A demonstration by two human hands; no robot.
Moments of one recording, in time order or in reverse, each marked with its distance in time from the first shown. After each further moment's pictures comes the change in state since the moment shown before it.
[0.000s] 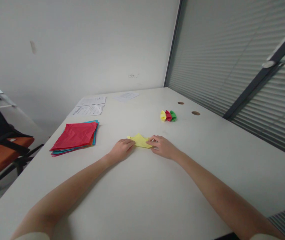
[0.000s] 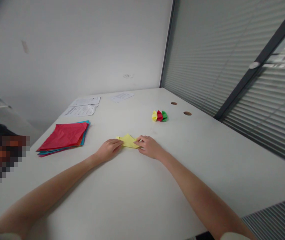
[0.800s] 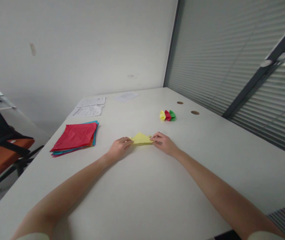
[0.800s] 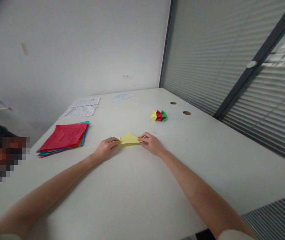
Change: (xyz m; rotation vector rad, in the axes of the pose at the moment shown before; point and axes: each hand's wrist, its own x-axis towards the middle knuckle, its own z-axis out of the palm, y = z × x) left_hand -0.005 -0.010 -0.002 -0.020 0.125 0.005; right_hand -0.007 0.019 0.012 0.229 0.249 0.125
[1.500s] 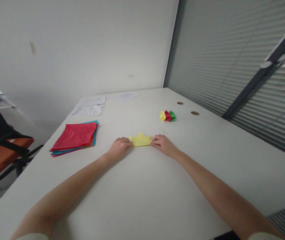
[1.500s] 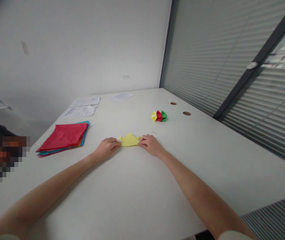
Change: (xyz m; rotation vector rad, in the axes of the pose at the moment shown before) left_hand 0.004 0.004 -0.005 0.107 -0.198 -0.039; right_hand 0.002 0.001 0.002 -0.148 -0.152 -0.025
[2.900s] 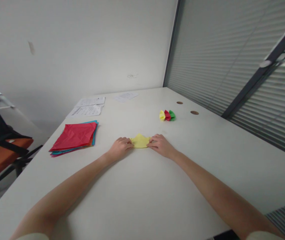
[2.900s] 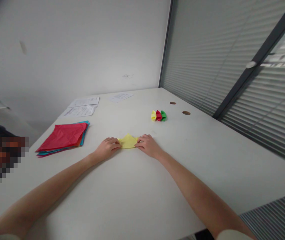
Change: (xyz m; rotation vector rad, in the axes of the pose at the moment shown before) left_hand 0.004 0.003 -0.006 -0.020 0.017 0.113; right_hand 0.002 -0.012 0.000 -0.114 -0.041 -0.082
